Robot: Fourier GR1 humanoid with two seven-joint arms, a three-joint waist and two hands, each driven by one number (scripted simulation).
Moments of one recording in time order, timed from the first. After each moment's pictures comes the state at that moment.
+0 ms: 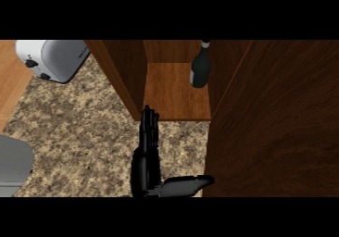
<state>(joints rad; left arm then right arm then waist) -0.22 0.07 -0.81 -1.48 0.58 0.89 -0.63 -0.05 -0.10 0.04 -2.42 -0.21 0.14 0.57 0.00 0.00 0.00</state>
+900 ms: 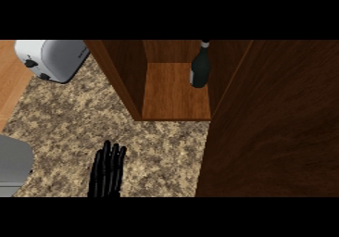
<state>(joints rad) 0.09 0.37 -0.88 -1.93 0.49 0.82 -0.59 -0.03 -0.13 0.07 -2.41 -0.25 0.25 0.62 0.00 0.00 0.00</state>
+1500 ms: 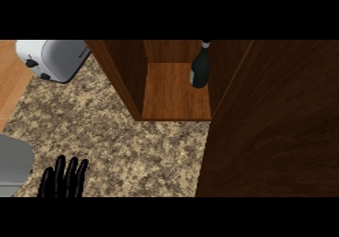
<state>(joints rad) 0.29 0.57 -0.76 -2.11 0.55 0.68 -0.66 0.09 -0.07 0.22 -2.41 -0.28 0.28 0.67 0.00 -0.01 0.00</state>
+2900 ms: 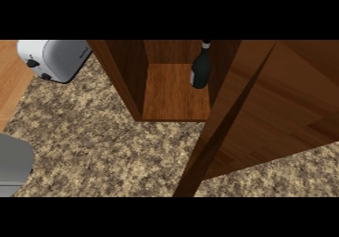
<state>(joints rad) 0.52 0.82 -0.20 -2.15 0.89 0.29 -0.63 -0.04 -0.04 0.82 -2.41 0.02 -0.09 0.72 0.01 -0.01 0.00</state>
